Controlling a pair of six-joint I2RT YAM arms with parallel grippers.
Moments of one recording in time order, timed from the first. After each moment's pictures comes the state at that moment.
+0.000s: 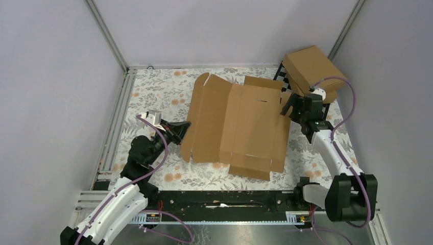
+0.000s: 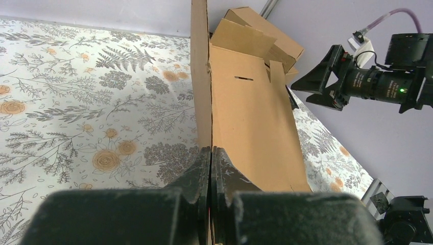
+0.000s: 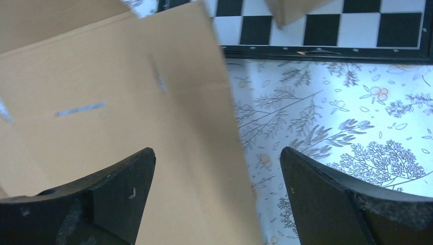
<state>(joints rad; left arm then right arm) -0.45 0.54 0.34 0.28 0.18 -0.49 0.07 1.16 0.78 -0.22 0.11 0.42</state>
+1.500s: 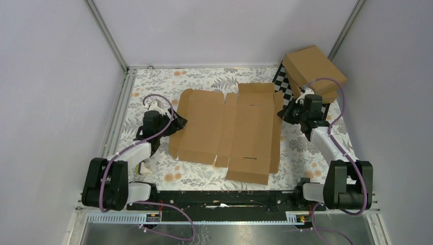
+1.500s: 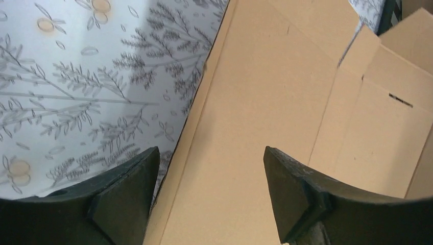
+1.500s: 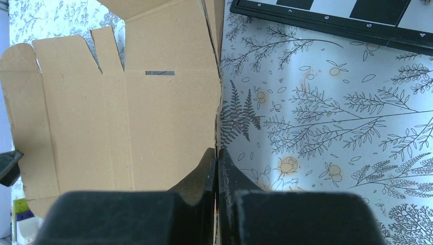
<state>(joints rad) -0.15 1.24 0.44 0.29 0.19 -0.64 -0.02 1.28 0.74 -0.07 -0.32 0.41</state>
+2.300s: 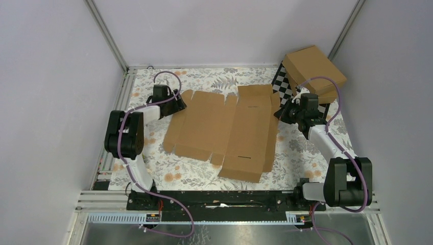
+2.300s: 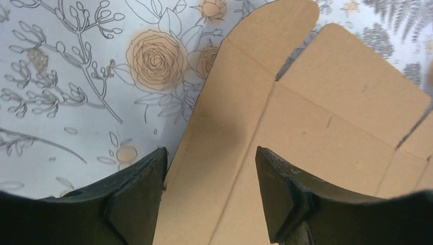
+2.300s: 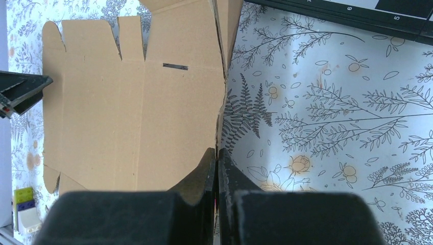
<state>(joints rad) -0.09 1.82 1.02 0.07 0.14 -0.49 0.03 1.31 0.76 -0.09 -0.32 0.41</state>
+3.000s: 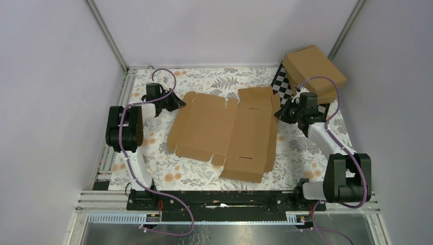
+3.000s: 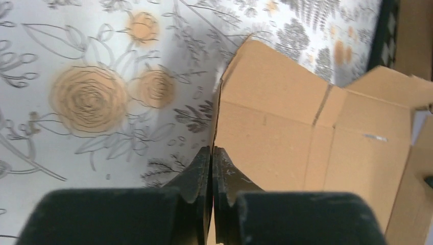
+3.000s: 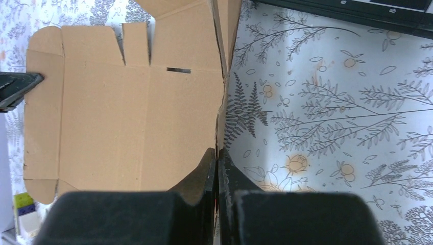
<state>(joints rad) 0.00 1.98 1.12 0.16 0.51 -0.52 0.03 1.34 0.77 -0.11 -0.30 0.41</state>
